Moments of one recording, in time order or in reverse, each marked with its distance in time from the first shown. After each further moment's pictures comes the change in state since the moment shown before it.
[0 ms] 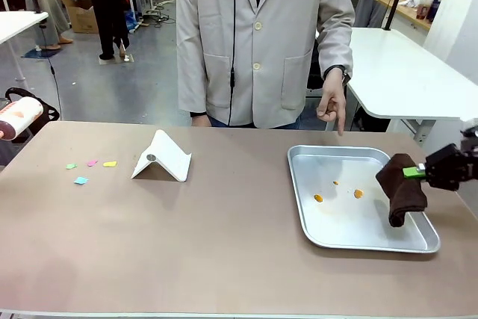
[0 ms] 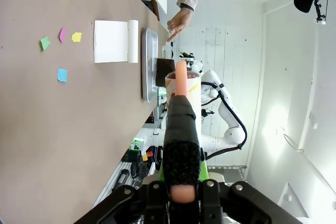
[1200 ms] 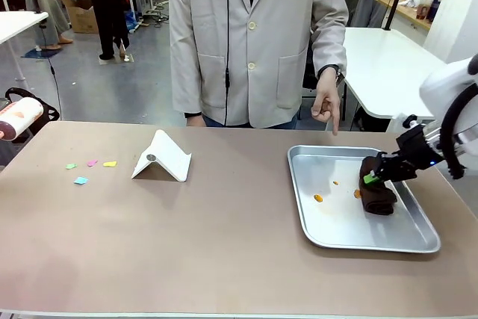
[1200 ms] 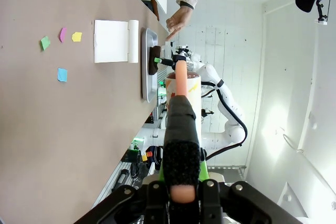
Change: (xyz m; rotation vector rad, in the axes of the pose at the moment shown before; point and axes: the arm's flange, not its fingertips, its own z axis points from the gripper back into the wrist) left arm 0.000 0.002 0.000 -0.002 0.000 0.002; right arm 0.046 0.008 -0.104 -0.492 0.006 0.115
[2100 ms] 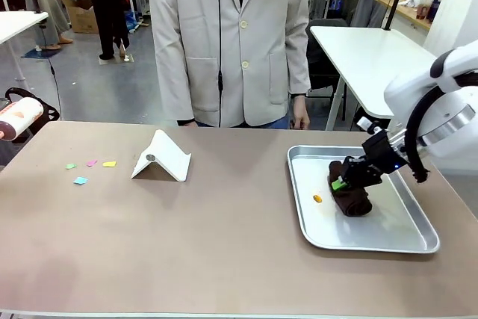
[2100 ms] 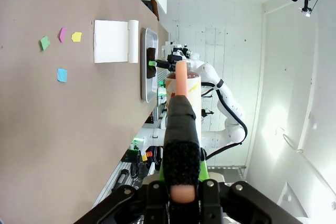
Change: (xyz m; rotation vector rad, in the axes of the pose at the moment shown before) left arm 0.000 0.000 0.000 0.000 0.000 0.000; right arm -0.004 0.055 -0.051 0.093 0.104 0.026
